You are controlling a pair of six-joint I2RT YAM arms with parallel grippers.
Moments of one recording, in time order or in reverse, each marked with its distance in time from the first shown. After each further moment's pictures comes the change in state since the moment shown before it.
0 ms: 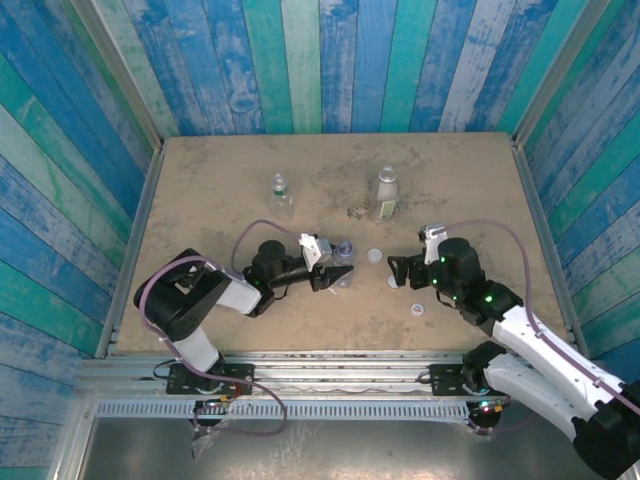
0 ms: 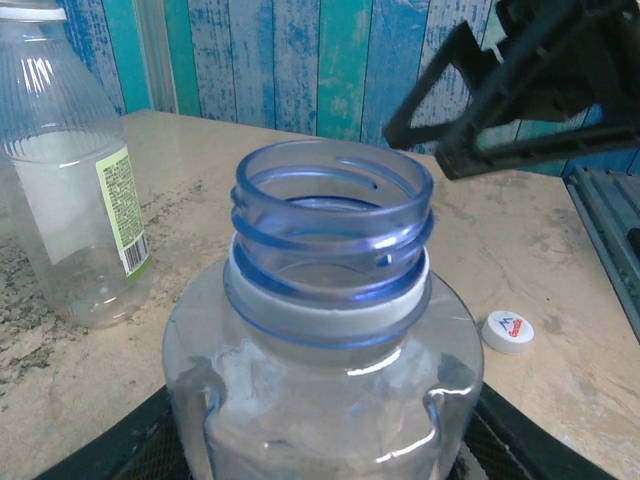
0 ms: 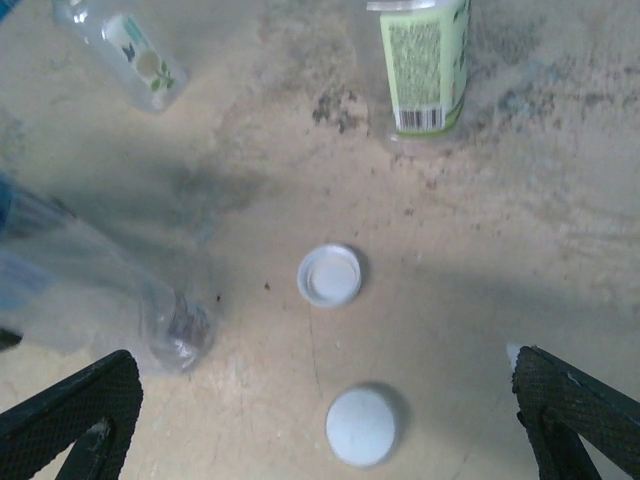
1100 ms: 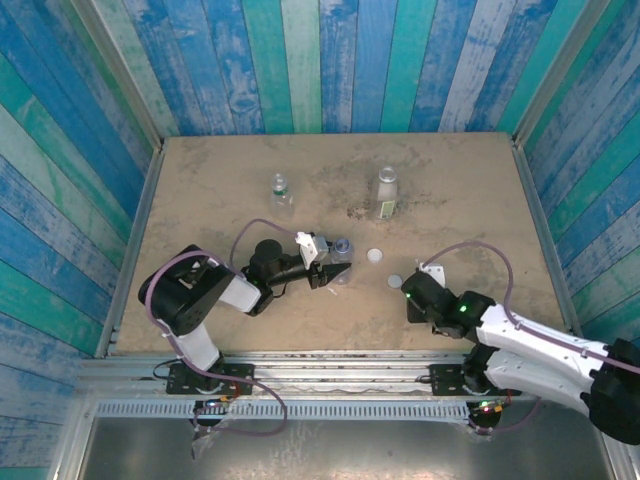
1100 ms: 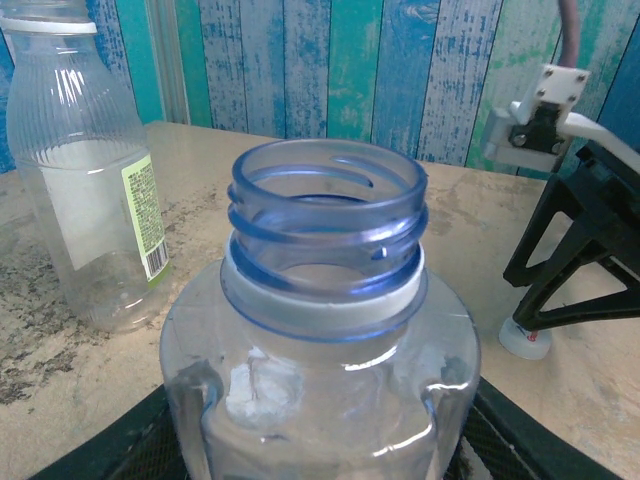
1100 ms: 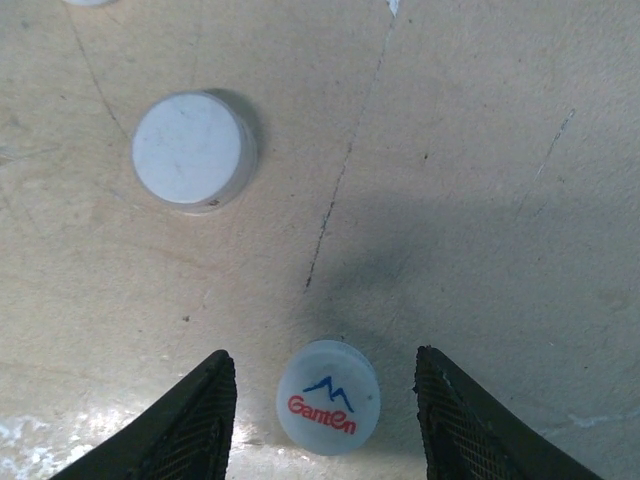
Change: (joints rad) left arm 0.026 0.036 -0.003 0.064 0.018 -0.002; right arm 0.256 0.142 -0.074 -0.312 0.301 0.414
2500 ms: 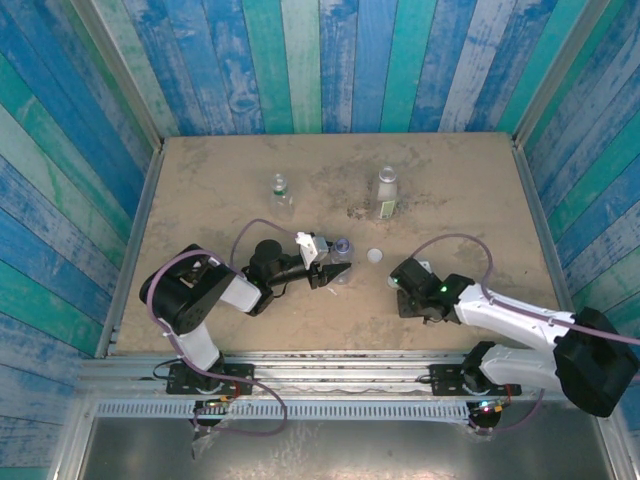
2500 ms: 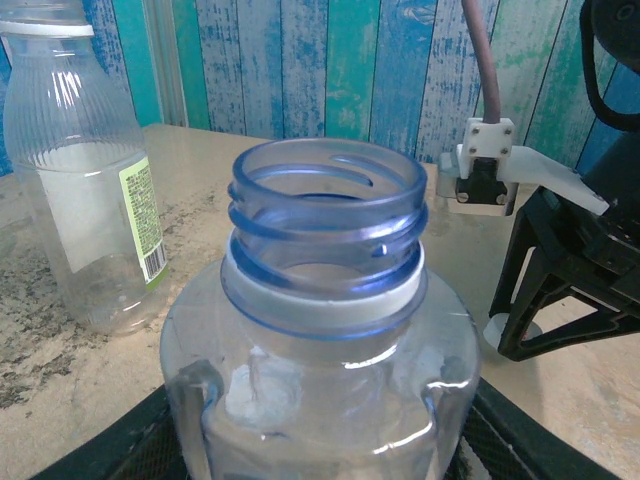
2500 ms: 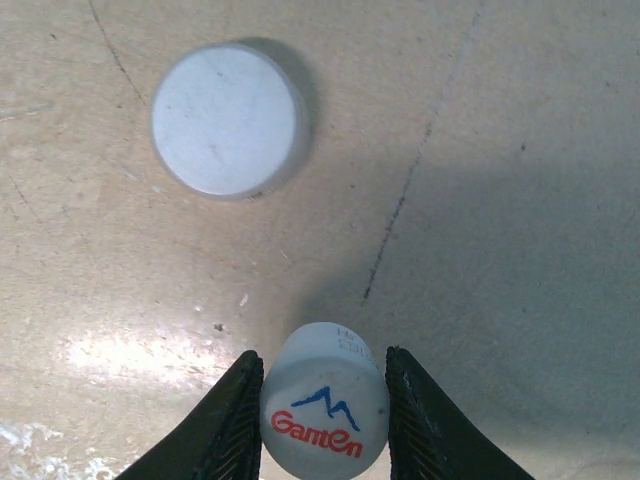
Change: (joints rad) left arm 0.001 0.009 0.000 0.013 0.006 0.002; right arm -0.053 0.237 0.115 0.014 -0.128 -0.111
